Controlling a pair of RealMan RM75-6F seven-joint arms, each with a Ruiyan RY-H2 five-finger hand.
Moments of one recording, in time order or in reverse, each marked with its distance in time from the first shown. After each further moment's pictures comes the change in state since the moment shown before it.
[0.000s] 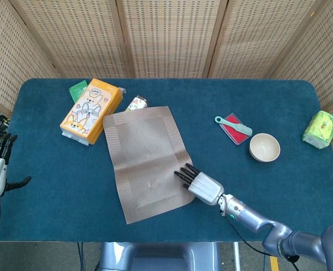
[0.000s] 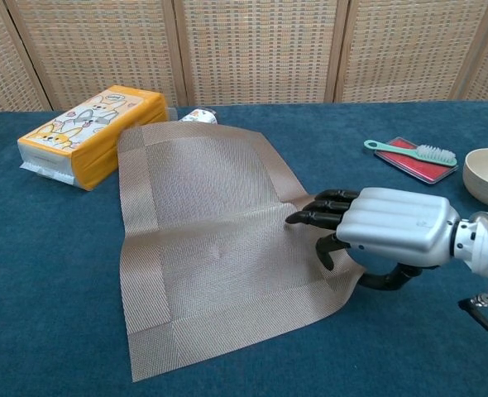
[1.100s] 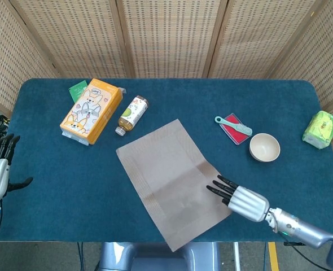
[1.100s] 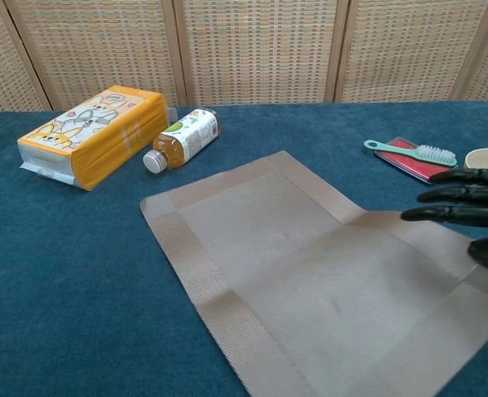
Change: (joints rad) left arm -0.003 -0.010 0.004 -0.004 0.005 -0.008 0.026; right arm -0.112 0.311 -0.218 0.074 -0.294 0.405 0.003
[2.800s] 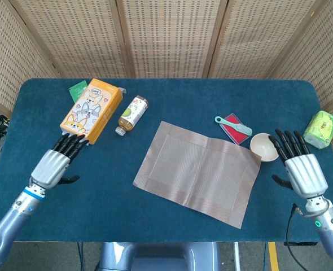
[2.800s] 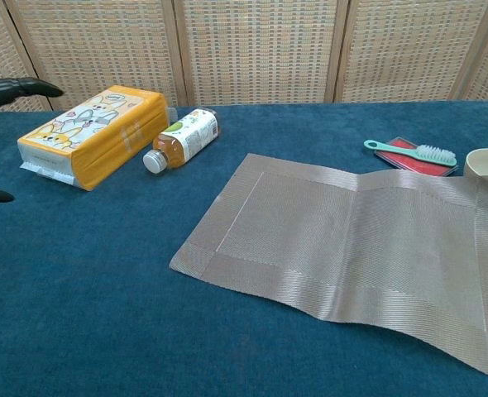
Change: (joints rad) left arm -0.241 -0.221 0.067 0.416 0.435 -0.167 -0.266; right arm -0.275 0.177 0.304 -0.403 0.513 0.093 0.152
